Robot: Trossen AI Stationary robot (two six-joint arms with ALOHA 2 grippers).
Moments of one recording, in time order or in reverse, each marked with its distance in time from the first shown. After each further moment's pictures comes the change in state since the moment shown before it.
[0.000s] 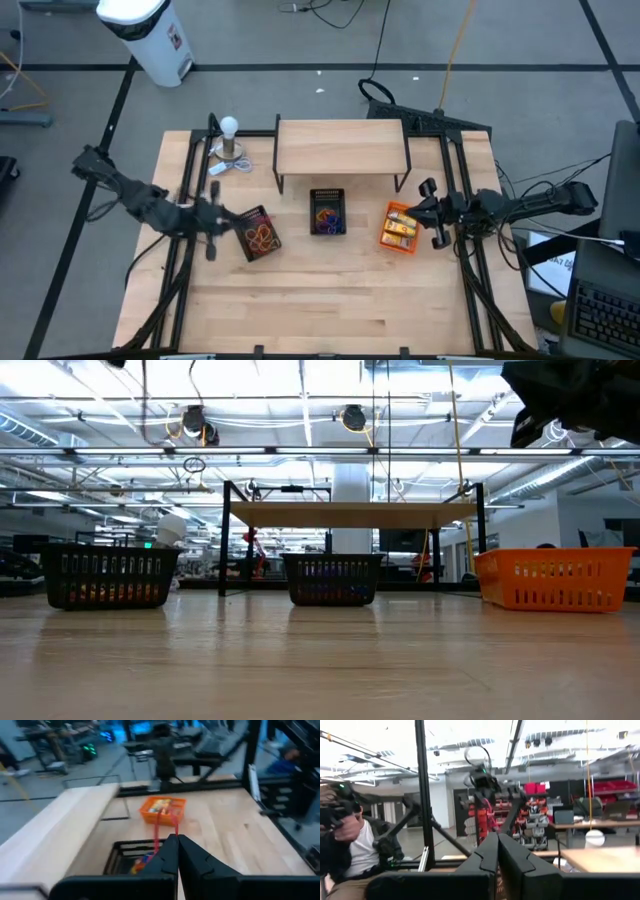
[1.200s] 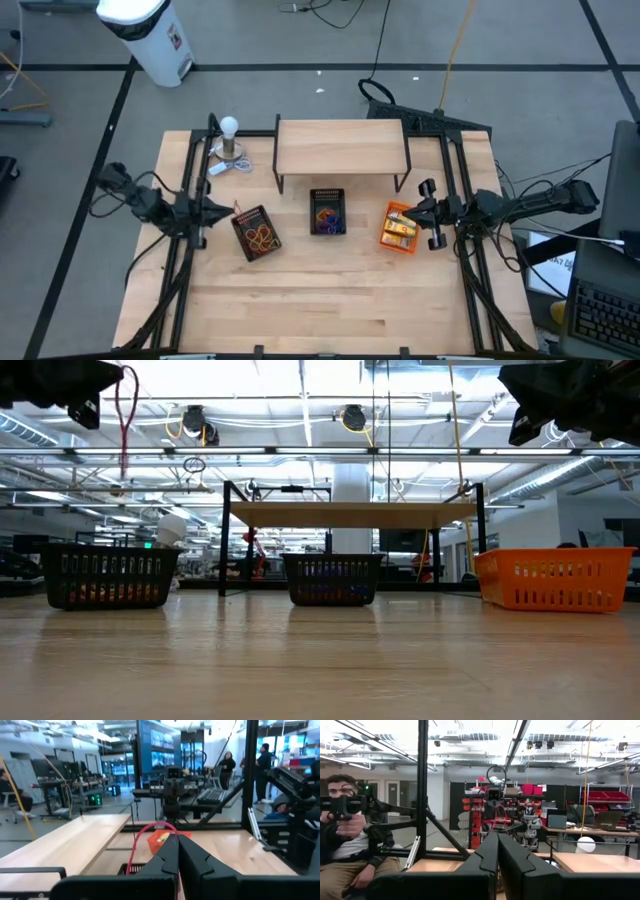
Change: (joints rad) left arm 0.000 -0.628 -0.481 0.255 -0.005 0.184; right arm 0.005 0.047 0.000 0.019 0.001 -0.109
